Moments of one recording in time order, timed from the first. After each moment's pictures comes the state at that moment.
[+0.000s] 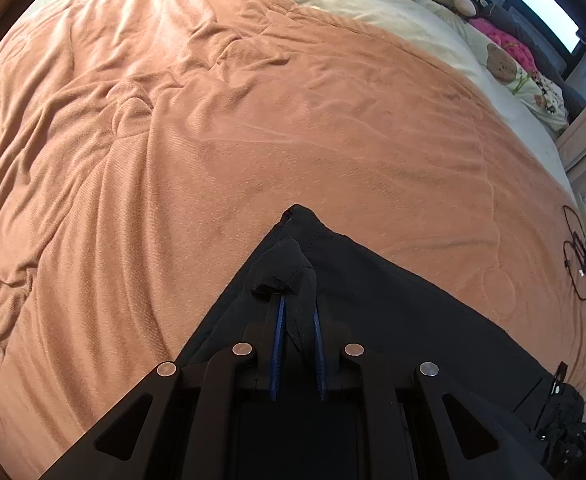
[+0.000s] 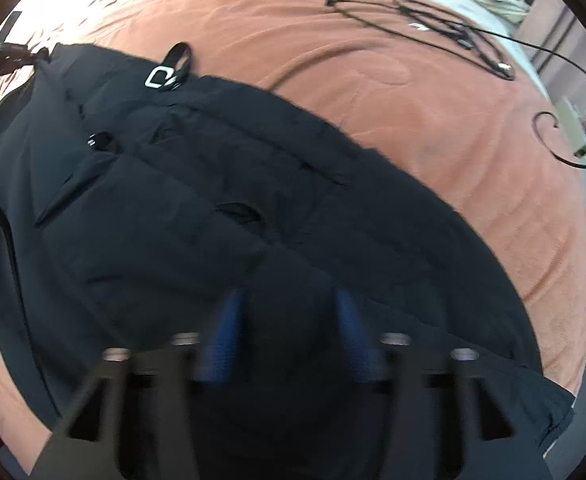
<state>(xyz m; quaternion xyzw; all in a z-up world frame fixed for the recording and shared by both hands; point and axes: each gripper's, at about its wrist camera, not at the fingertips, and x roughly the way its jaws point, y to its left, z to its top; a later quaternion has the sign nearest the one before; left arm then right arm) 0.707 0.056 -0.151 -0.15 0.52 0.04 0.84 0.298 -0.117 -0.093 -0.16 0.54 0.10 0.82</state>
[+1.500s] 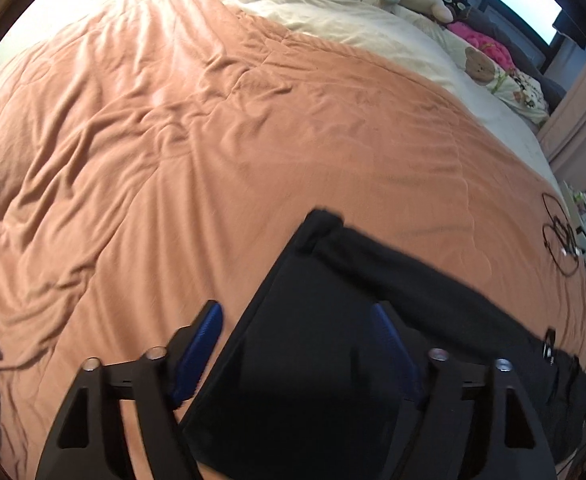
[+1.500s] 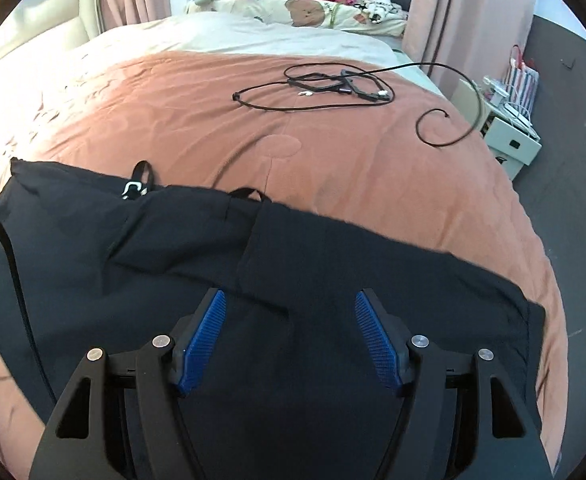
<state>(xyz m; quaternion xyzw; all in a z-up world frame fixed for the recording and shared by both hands) 0.648 0.083 -0.108 -0.13 0.50 0.02 0.86 0.214 -0.084 -0.074 -0.05 0.42 -0.04 0.91</state>
